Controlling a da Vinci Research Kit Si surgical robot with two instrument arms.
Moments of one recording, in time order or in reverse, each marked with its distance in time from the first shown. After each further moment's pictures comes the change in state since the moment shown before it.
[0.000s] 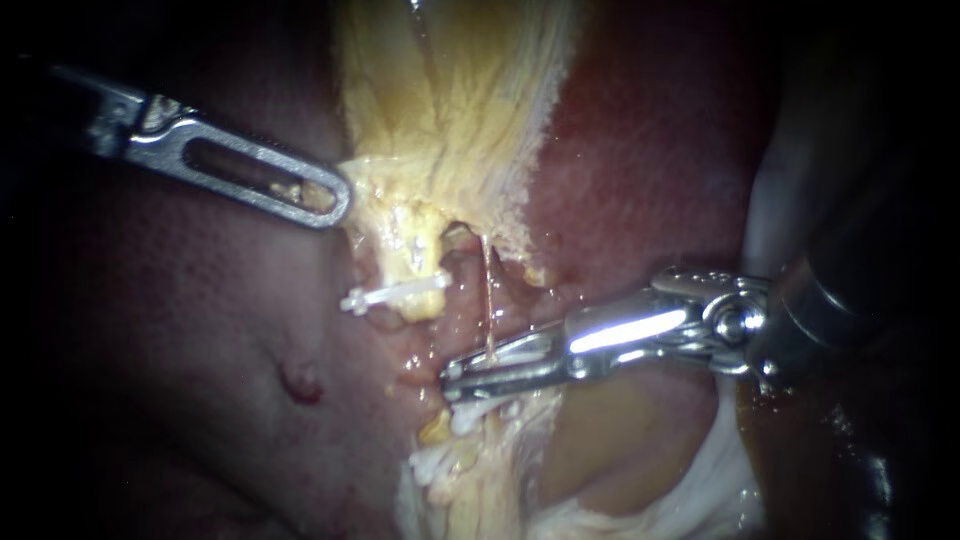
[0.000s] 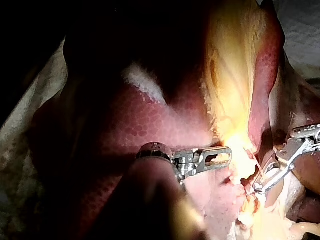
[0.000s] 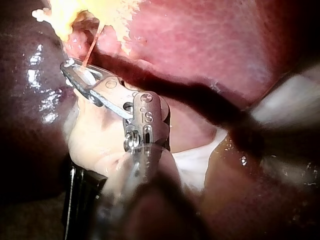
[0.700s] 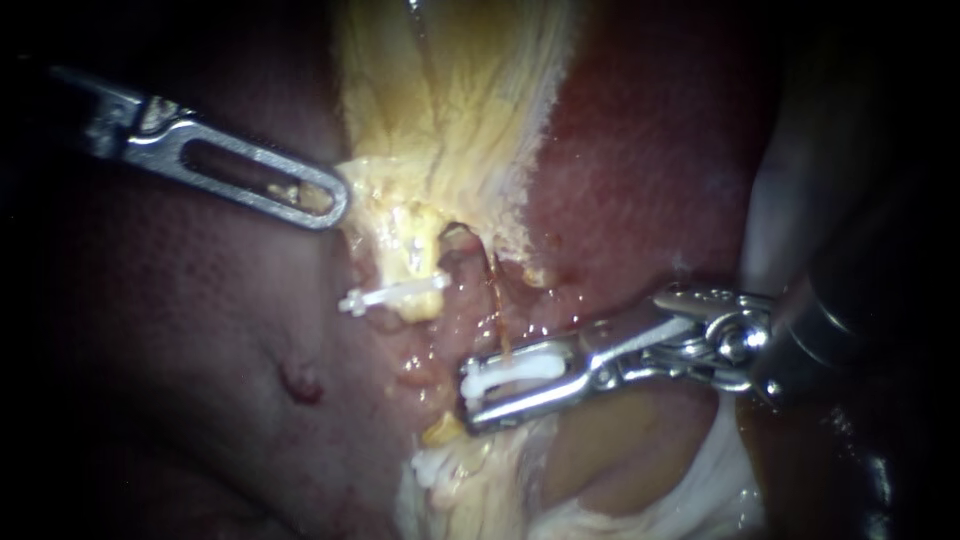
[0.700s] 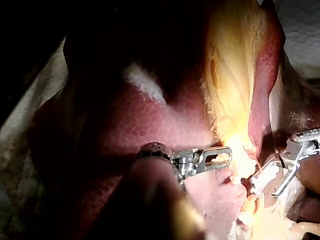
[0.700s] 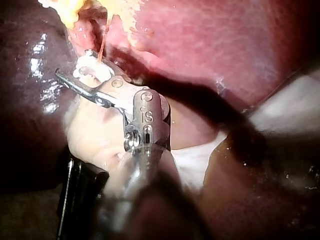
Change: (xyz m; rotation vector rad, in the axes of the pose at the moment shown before) right arm 0.000 0.000 0.001 -0.087 0.060 -0.176; left arm 0.000 0.000 0.000 0.000 0.000 0.000
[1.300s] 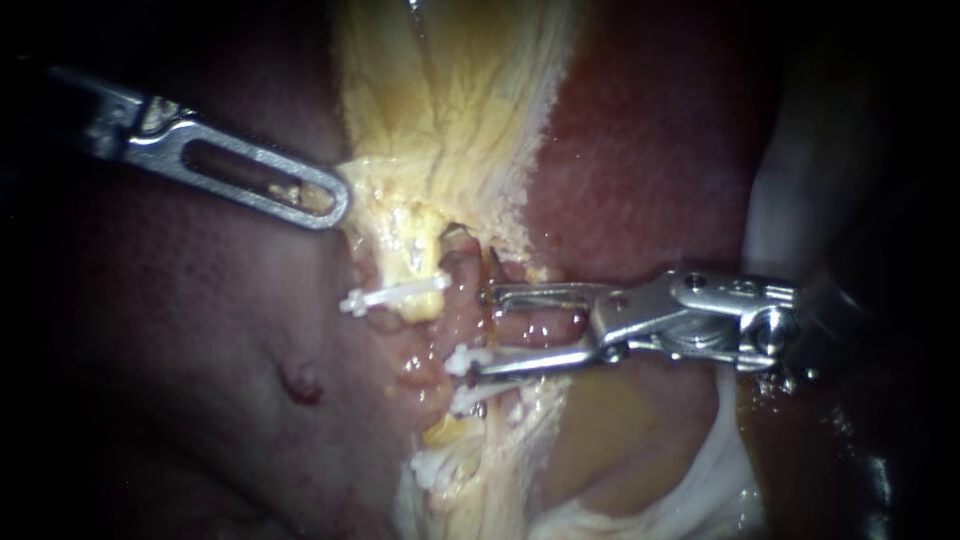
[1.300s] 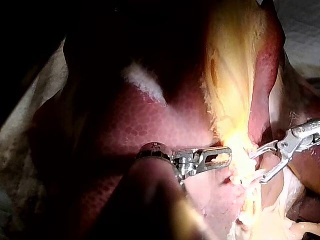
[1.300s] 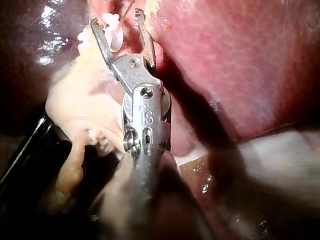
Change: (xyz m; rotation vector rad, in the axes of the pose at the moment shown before) right arm -0.001 0.001 -0.002 -0.118 0.030 -0.339; left arm 0.000 0.000 0.000 0.000 0.000 0.000
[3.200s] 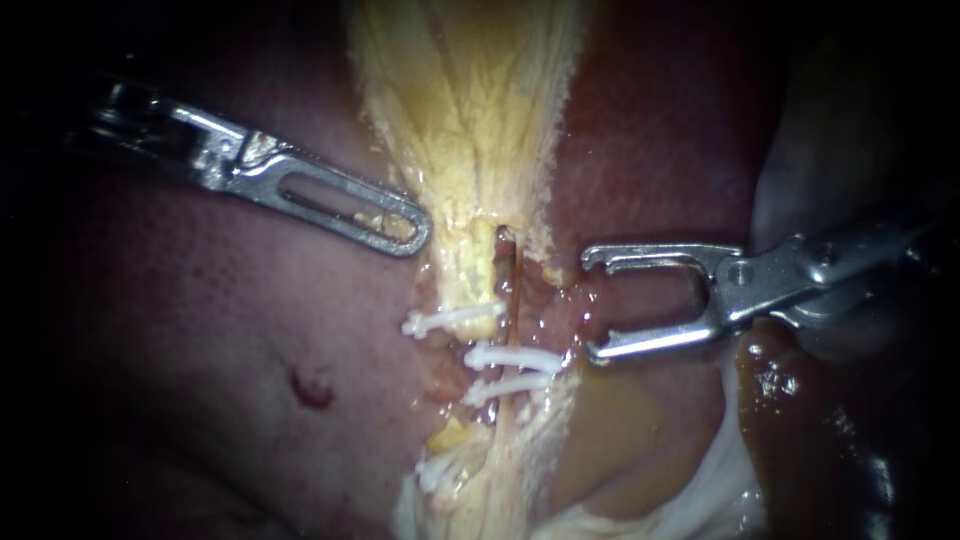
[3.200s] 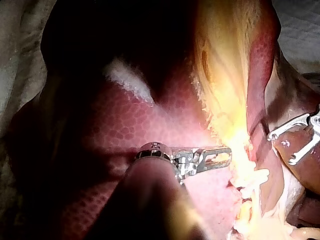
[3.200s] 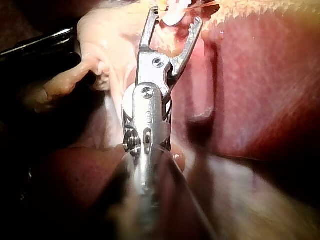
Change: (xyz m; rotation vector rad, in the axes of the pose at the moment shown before) right arm 0.004 -0.003 -0.010 -0.026 -0.065 -0.235; left arm 0.001 0.003 0.008 -0.008 0.048 0.018
